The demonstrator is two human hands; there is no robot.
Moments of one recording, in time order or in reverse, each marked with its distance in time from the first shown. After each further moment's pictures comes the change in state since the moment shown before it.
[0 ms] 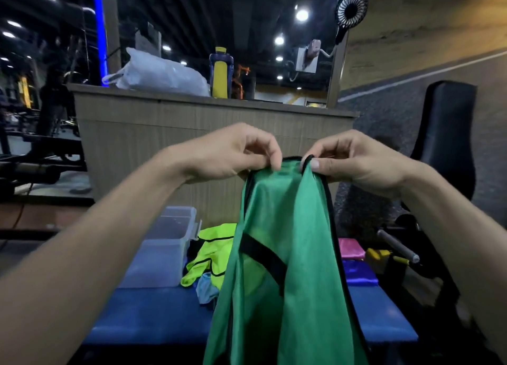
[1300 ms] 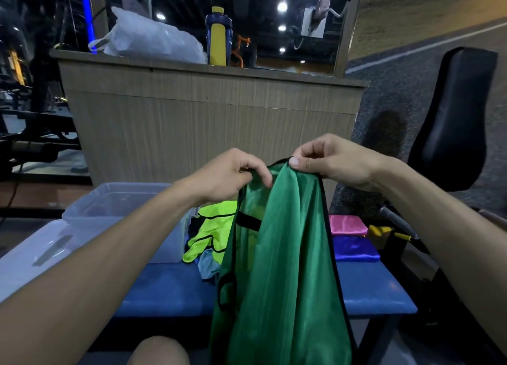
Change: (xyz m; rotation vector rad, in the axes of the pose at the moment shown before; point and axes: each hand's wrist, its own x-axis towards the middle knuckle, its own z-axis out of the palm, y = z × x) left_hand 0.006 -0.091 0.056 -0.065 0.156 -0.095; right_hand 0.025 0.057 0.022 -0.099 -0.068 0.168
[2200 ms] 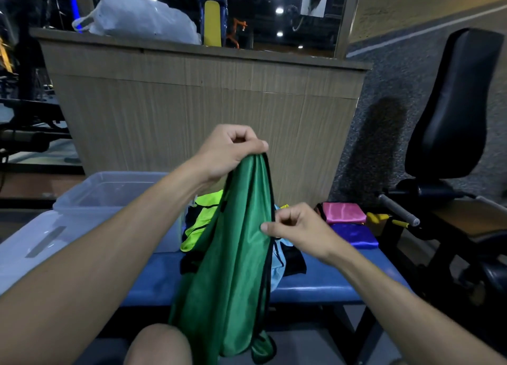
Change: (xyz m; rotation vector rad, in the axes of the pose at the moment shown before) left_hand 0.023 -0.014 0.010 -0.335 0.276 -0.036; right_hand -0.017 0.098 0.118 0.189 0.202 0.065
